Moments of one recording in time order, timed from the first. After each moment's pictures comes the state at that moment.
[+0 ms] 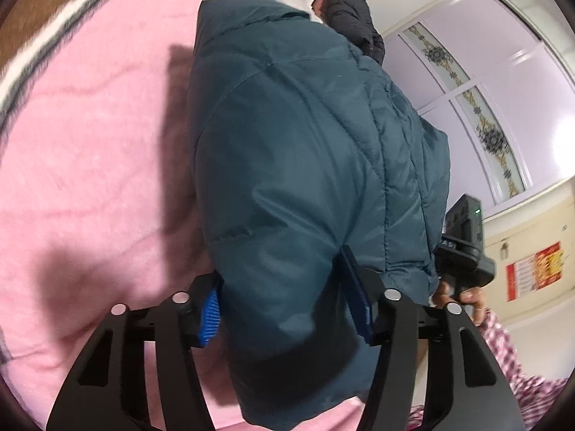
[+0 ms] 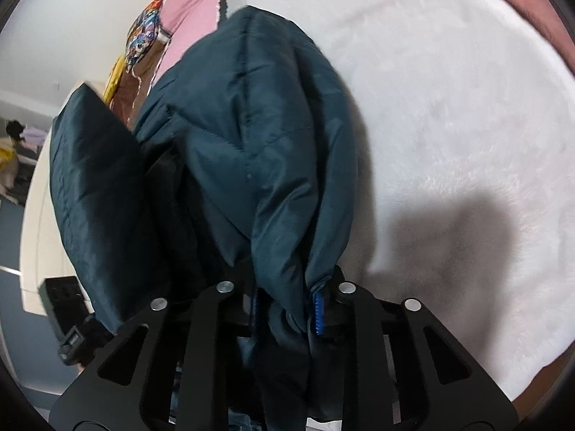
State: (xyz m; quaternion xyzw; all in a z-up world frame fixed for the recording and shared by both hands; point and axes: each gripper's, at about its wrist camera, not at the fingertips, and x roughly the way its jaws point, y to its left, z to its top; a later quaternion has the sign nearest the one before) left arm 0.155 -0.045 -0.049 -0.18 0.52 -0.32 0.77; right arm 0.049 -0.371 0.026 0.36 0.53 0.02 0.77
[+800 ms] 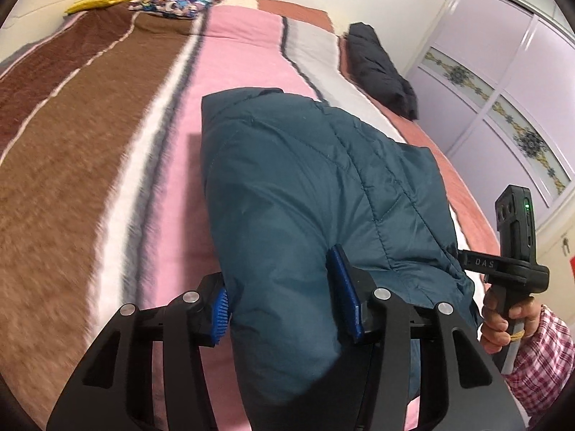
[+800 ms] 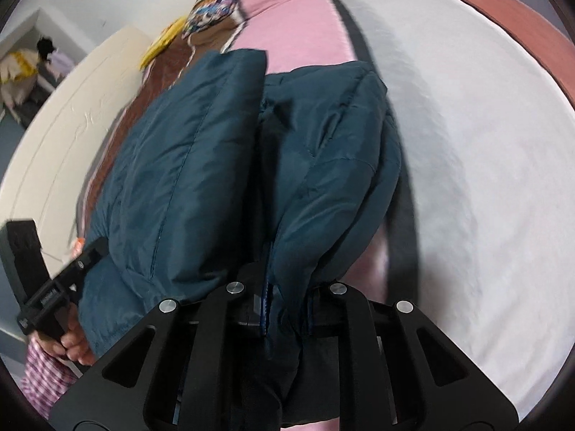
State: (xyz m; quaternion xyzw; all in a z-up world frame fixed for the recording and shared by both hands) left arm 0.226 0.038 0.016 -0.09 0.42 -0.23 0.87; right arm 0.126 -0.244 0.062 0.23 0.50 0.08 0.83
